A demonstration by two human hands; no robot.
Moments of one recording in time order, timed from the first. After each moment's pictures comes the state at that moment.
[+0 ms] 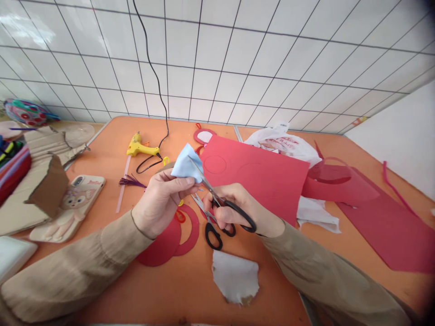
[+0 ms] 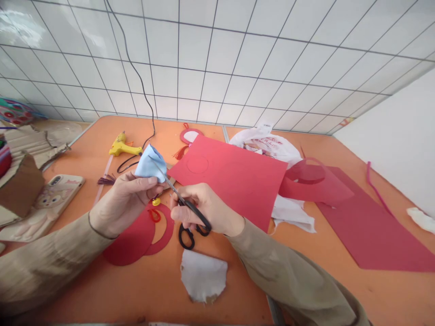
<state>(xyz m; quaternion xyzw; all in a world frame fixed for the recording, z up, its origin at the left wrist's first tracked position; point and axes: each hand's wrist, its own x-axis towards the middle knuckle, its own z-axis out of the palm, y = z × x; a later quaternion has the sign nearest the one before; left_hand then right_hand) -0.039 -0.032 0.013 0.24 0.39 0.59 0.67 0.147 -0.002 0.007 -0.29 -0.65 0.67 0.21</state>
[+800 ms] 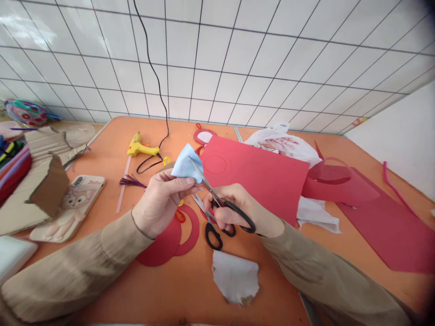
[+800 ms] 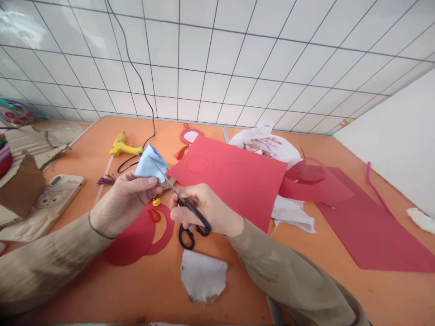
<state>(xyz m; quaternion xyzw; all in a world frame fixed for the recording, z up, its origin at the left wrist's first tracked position) -0.039 -0.032 0.013 0.25 0.39 0.59 0.66 0.147 -0.002 0.009 -0.29 -0.65 0.67 0.20</state>
